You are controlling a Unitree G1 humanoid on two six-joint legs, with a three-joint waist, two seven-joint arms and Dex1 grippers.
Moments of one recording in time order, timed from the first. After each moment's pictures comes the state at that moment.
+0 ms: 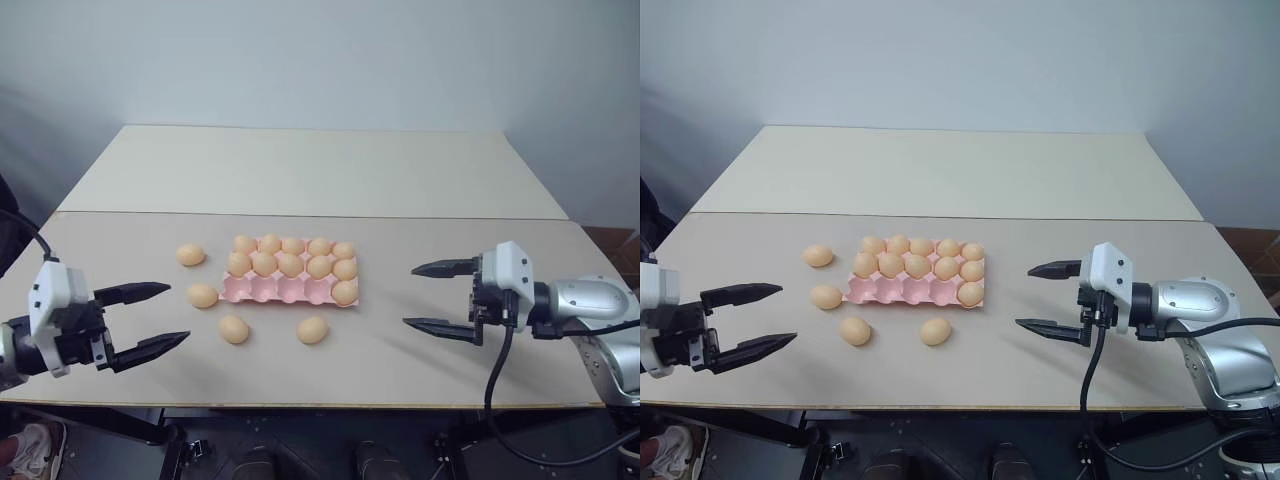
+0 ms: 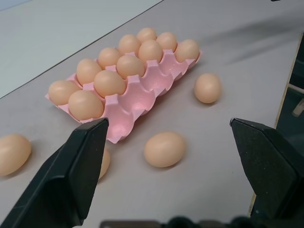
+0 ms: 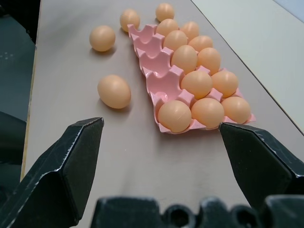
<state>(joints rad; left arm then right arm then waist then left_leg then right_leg) 0.18 0.94 0.61 -0.34 -0.69 0.42 -1.21 -0.27 -0.86 -0.10 -0.30 0.50 0.31 1.15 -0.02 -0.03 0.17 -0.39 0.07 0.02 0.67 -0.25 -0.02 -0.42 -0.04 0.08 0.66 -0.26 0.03</state>
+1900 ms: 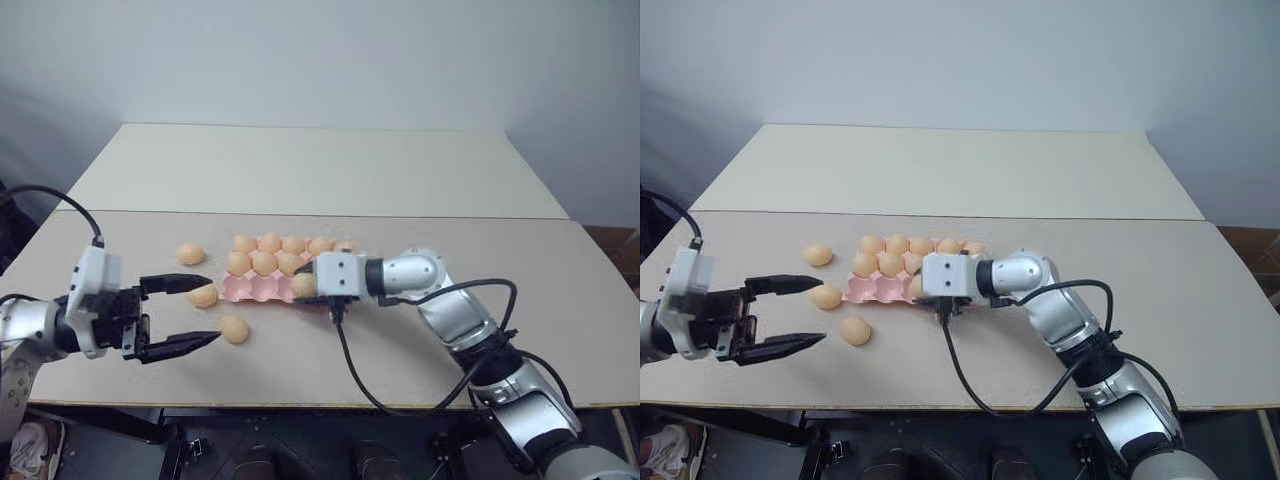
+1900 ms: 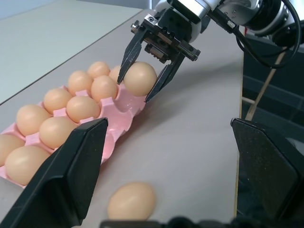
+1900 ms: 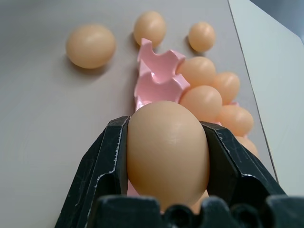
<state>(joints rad) -0.02 0.94 0.44 -0.31 -0.77 0.45 -1.27 -0.74 -0.40 0.41 -0.03 -0.10 0.18 1.00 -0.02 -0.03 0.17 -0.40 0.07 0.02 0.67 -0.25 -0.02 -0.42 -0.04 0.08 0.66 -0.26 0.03</state>
